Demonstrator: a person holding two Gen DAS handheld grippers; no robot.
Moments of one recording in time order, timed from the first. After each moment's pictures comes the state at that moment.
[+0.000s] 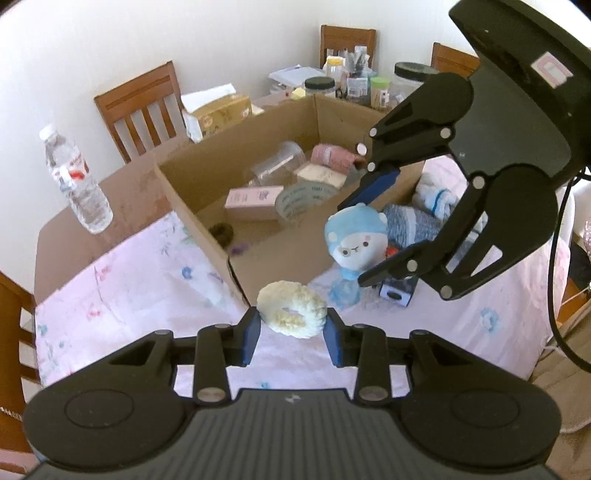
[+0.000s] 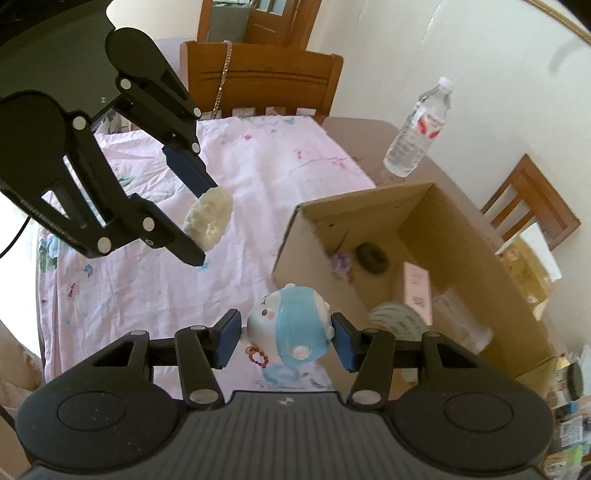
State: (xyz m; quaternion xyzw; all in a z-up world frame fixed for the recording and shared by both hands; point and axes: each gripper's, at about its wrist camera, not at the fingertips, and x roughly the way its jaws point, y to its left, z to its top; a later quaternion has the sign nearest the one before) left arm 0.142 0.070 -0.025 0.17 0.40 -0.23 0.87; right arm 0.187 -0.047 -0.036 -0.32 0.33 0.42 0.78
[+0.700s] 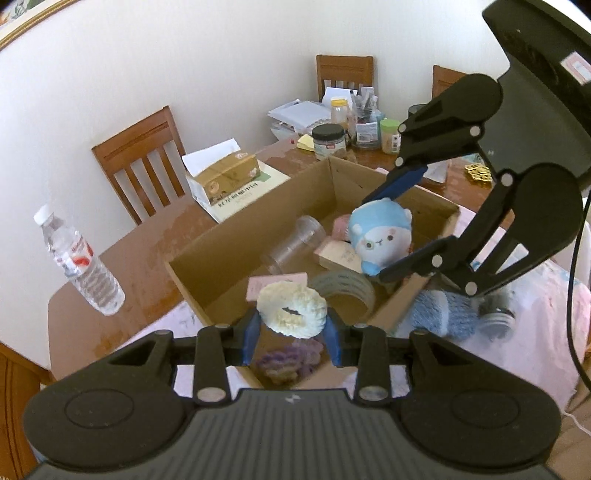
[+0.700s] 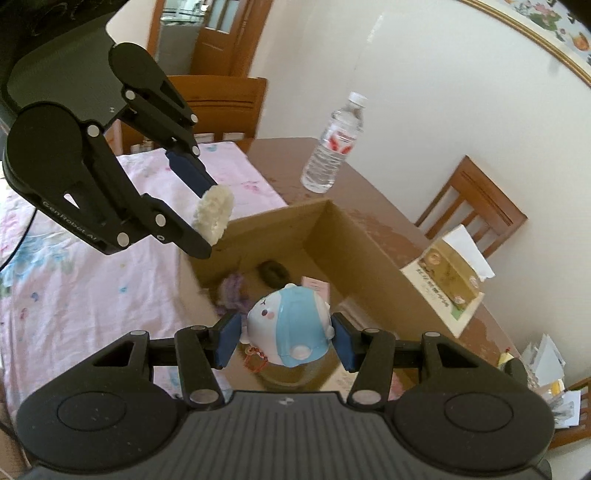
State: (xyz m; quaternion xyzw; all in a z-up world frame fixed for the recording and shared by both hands) left arm 0.212 0.043 0.011 0.20 0.35 -0.24 0.88; right arm 0.238 -0.093 0.012 -0.31 0.30 0.35 0.83
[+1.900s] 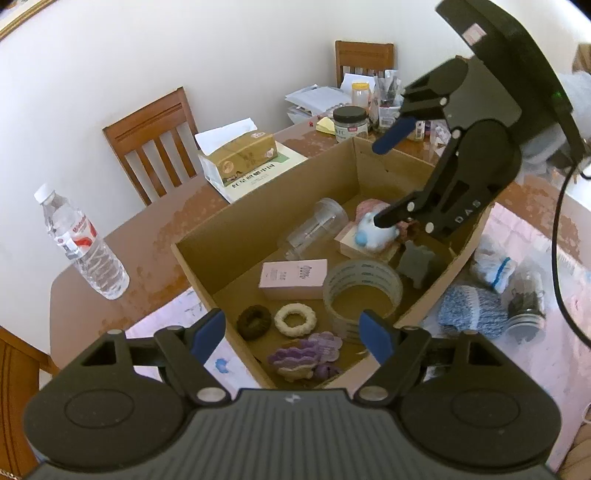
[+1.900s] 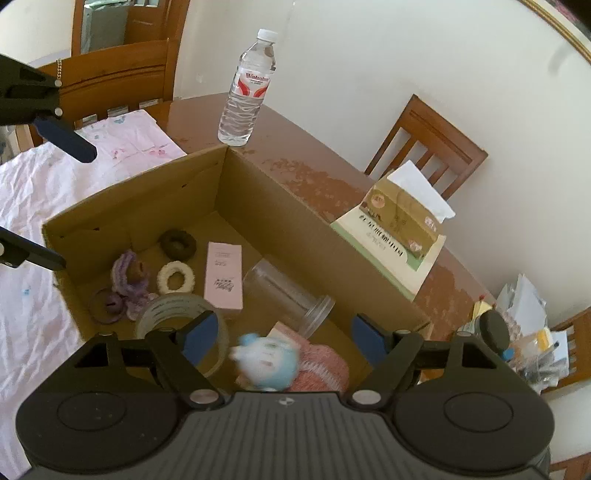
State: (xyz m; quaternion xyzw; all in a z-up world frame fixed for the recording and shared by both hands) left arm 0.228 0.041 -0.012 0.19 0.37 -0.21 0.88; right arm 0.316 -0.117 -0.020 -0.29 0.36 0.26 0.85
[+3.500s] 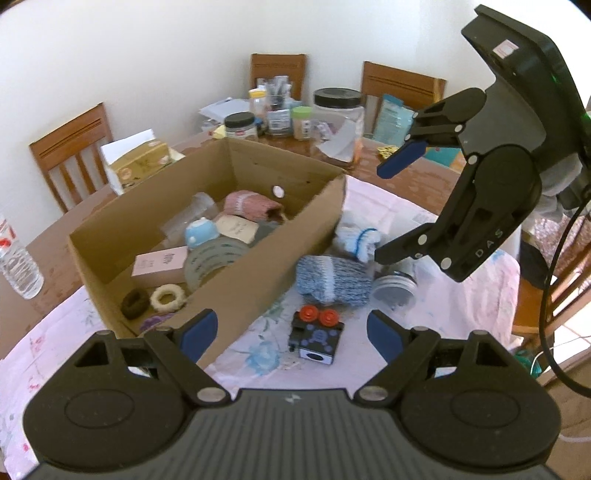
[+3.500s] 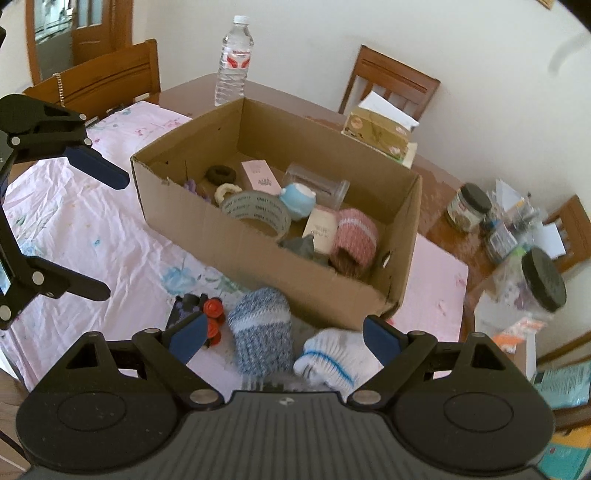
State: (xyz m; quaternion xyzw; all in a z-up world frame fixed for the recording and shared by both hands) left arm 0.142 0.007 -0.028 0.17 0.36 -0.34 0.85; right arm 0.167 -0.150 -0.021 -0.19 0.42 0.18 0.87
